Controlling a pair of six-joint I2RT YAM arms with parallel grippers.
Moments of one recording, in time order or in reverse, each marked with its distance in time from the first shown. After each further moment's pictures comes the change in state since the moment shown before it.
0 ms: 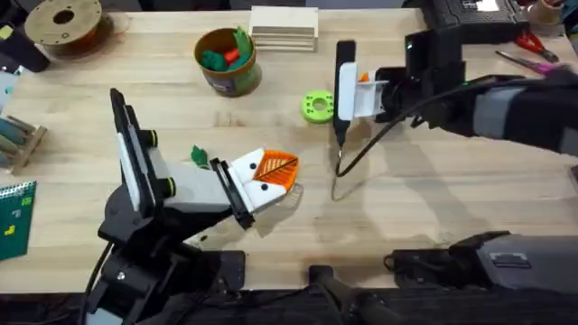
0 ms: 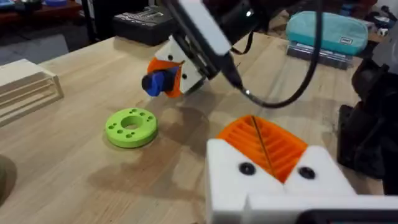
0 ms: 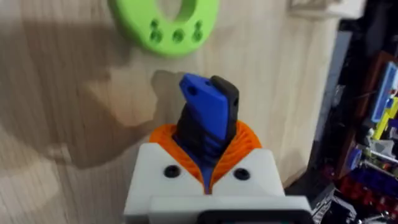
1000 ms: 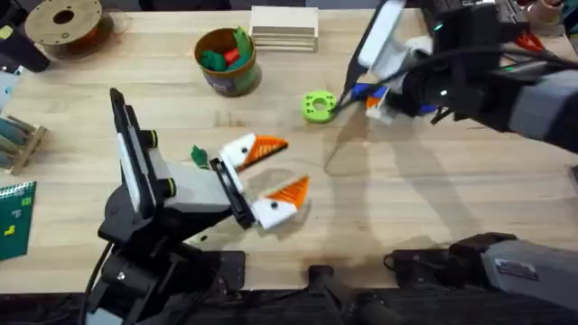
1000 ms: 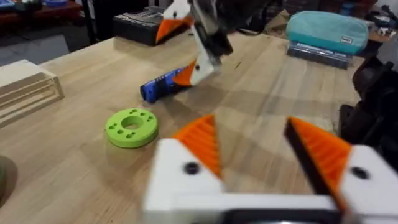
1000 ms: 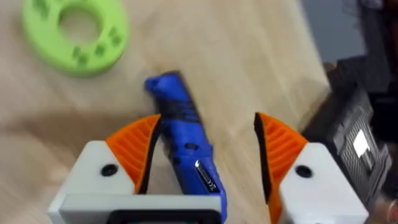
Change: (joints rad) left arm 0.000 0.000 0.000 0.000 0.000 0.004; right arm -0.048 -0.132 0.053 -0.172 0.041 0.475
